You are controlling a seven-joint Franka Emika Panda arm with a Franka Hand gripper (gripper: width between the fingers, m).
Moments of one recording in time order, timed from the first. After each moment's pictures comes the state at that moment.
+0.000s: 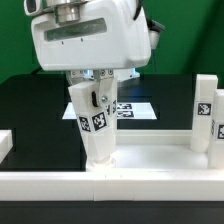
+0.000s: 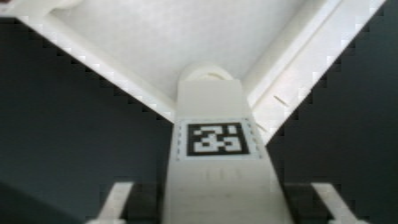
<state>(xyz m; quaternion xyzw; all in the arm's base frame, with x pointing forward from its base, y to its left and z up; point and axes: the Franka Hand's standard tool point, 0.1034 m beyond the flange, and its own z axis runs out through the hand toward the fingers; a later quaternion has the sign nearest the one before) 0.629 -0.072 0.112 -0.88 0.48 -0.03 0.08</state>
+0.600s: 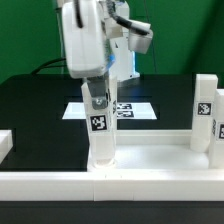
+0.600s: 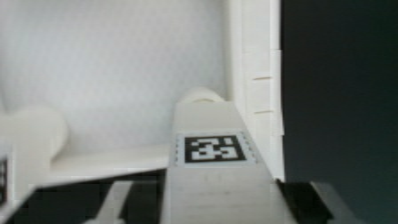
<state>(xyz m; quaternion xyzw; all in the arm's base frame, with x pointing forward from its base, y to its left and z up) 0.632 -0.056 0.110 -0.61 0.79 0.00 0.10</state>
